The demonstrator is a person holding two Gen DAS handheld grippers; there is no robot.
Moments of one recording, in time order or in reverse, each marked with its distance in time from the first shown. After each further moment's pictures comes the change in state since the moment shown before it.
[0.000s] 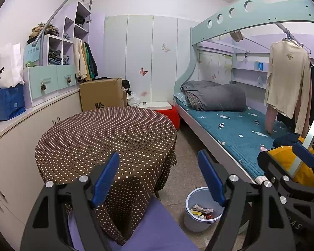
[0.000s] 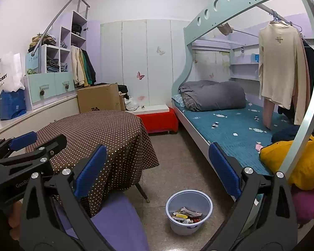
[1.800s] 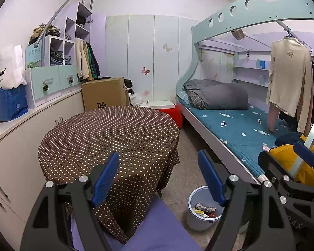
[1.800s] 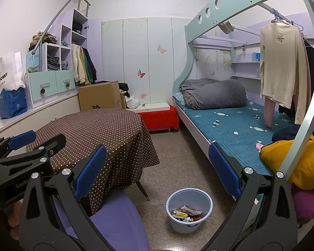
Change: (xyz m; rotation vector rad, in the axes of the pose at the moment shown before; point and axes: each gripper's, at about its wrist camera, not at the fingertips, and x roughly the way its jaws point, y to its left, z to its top) left arm -0.001 0.002 0.002 0.005 0.006 0.015; right arm 0.000 -0.004 0.000 0.000 0.015 0.010
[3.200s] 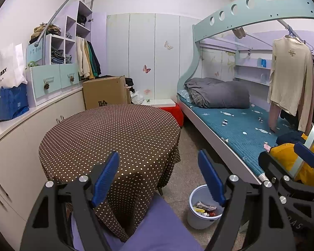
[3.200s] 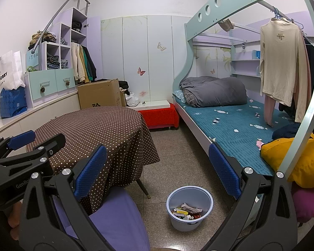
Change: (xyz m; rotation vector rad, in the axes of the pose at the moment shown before) left arm 0.000 0.002 -0.003 0.001 0.014 0.008; right arm 0.001 -0.006 0.002 0.002 0.015 0.004
